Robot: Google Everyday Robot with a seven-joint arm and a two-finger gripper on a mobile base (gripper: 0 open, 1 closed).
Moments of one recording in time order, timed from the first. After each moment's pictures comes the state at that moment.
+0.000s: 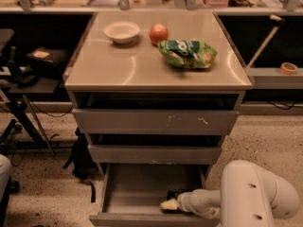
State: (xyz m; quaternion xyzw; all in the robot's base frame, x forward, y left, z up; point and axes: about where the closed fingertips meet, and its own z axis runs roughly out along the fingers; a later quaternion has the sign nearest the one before) arm 0.520 -0.132 0.093 -0.15 0.95 0.16 0.21
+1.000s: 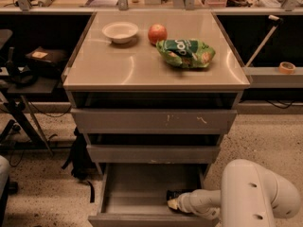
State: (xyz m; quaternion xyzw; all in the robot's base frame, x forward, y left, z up) arm 0.520 -0.132 0.097 -0.15 0.95 0.16 0.21
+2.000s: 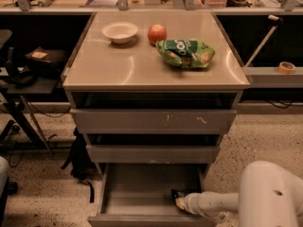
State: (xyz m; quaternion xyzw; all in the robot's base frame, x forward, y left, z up) arm 0.519 -0.154 0.140 -0.15 0.95 0.15 0.24
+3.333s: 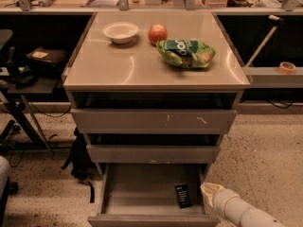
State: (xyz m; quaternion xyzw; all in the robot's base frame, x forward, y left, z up) arm 0.469 -0.219 0.417 -0.20 0.87 0.11 0.44
